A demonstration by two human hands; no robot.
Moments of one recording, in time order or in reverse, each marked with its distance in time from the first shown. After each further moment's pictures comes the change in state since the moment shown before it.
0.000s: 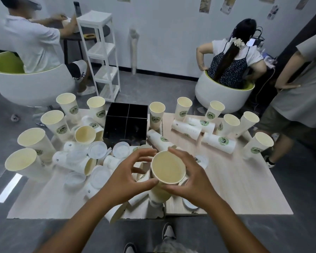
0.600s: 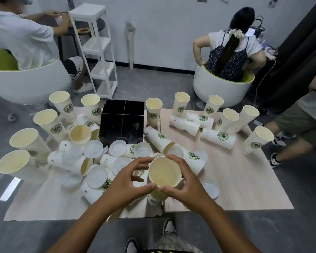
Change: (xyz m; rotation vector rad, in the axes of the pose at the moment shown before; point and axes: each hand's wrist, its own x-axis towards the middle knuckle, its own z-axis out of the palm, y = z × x) left_hand 0.002 -0.032 0.019 0.009 -0.039 -0.131; right_hand -0.011 0.038 0.018 0.176 -0.050 0.160
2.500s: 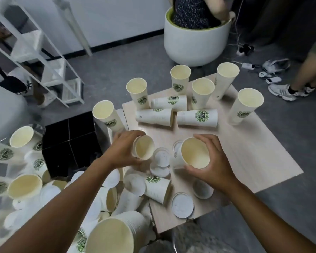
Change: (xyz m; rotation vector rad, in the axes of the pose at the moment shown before) left_hand 0.281 -0.058 0.056 0.812 -0.422 0.207; right_hand 0.043 0.144 -0.140 -0.088 0.484 0.090
